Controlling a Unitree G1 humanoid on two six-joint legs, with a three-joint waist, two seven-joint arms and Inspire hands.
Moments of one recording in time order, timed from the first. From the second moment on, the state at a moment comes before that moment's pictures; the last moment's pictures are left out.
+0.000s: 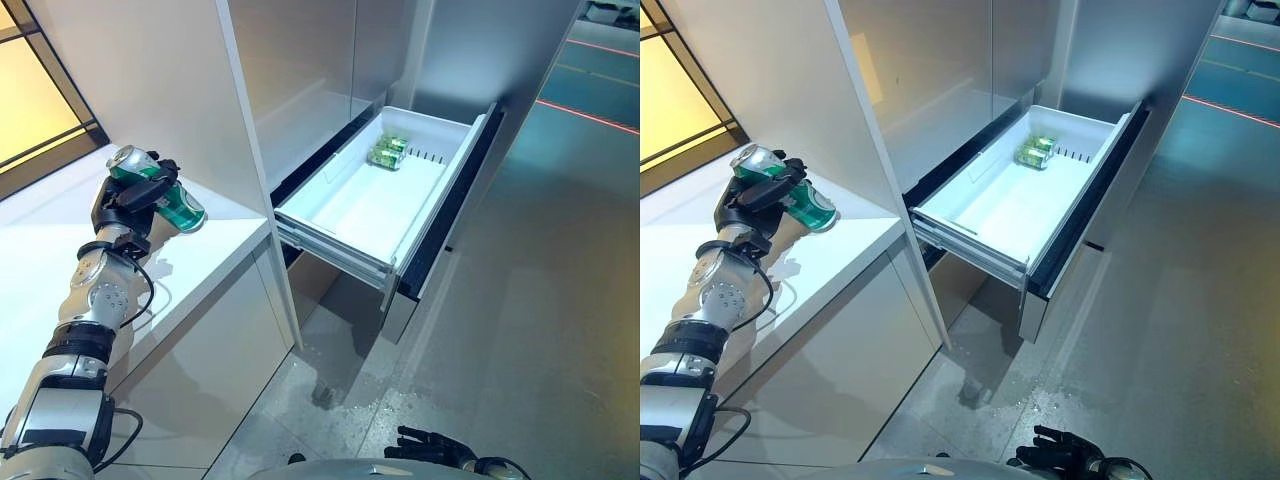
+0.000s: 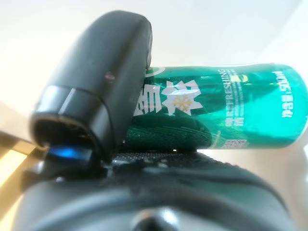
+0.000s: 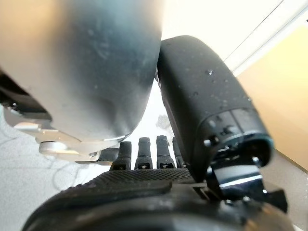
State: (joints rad) left arm -0.49 0.73 -0.04 0.62 -1.08 -0.12 -0.08; right arm -0.03 -0.30 0.17 1.29 0.25 -0.05 0.45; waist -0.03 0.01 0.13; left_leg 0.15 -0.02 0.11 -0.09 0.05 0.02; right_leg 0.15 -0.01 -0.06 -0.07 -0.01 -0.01
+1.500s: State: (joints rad) left arm -0.34 0.79 -0.38 -0.17 -0.87 -0.09 -0.57; right arm -0.30 -0.64 0.45 -0.10 0.80 0.21 0.49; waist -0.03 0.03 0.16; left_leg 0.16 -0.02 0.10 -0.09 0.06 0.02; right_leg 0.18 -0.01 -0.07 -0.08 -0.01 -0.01
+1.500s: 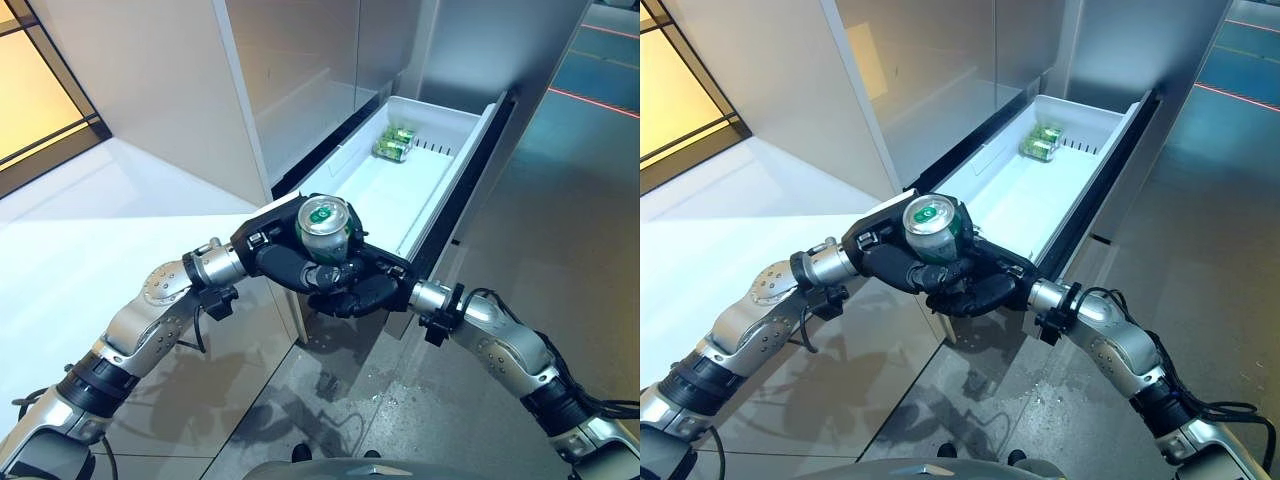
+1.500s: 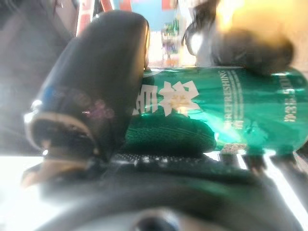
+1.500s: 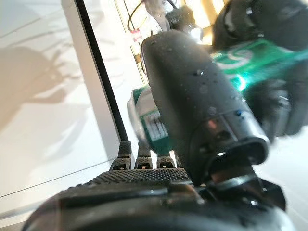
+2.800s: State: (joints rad) left arm -0.36 0.72 -0.40 -0.13 -0.92 -0.10 -0.47; right arm -0.33 -0.66 0.47 -0.10 0.94 0.27 0.40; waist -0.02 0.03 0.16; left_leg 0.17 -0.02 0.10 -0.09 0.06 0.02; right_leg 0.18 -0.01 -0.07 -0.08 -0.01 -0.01
